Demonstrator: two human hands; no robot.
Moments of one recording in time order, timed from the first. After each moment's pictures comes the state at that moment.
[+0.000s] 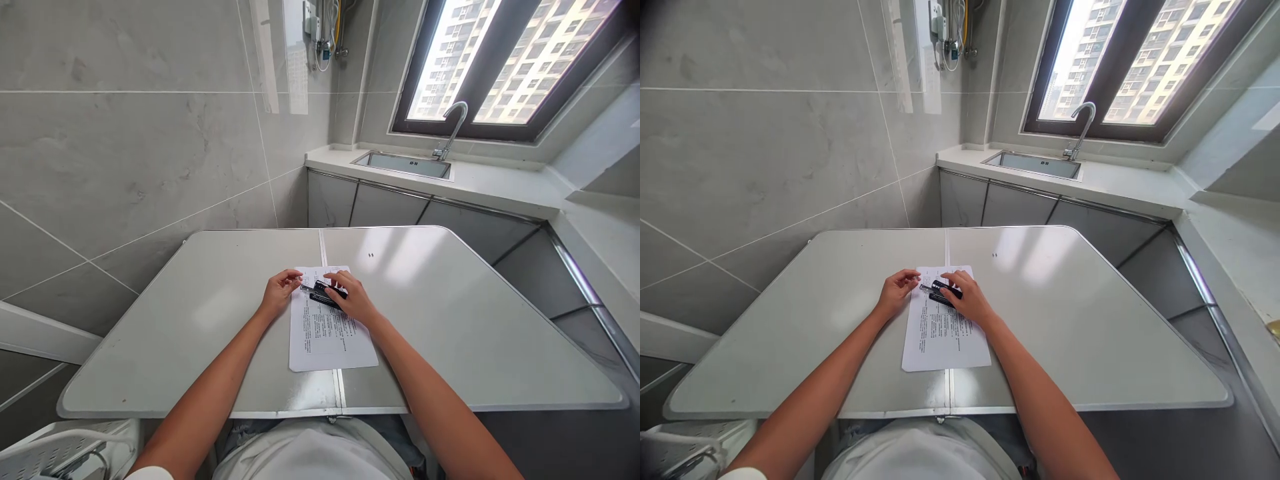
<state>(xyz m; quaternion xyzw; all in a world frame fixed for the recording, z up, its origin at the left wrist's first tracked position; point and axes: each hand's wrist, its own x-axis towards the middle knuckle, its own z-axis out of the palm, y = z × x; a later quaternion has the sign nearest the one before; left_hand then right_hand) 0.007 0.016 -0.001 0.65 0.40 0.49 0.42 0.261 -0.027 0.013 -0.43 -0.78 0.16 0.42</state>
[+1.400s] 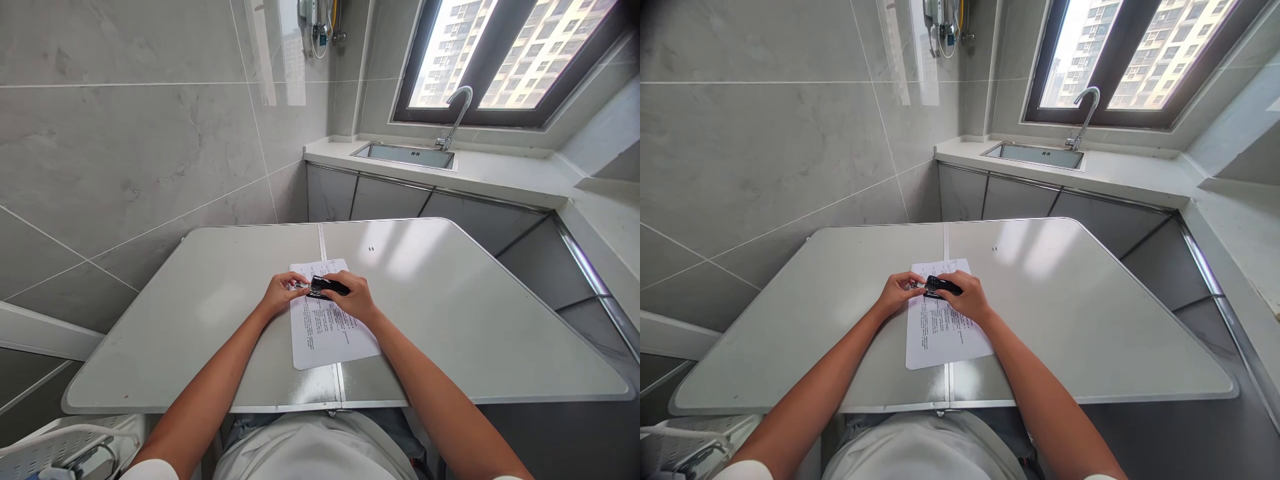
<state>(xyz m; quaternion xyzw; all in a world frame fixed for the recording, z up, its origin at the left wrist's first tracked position) 0.008 0.009 0.003 0.71 0.39 0.41 0.42 0.253 -0.037 0.013 -0.41 -0.74 0.15 0.51</state>
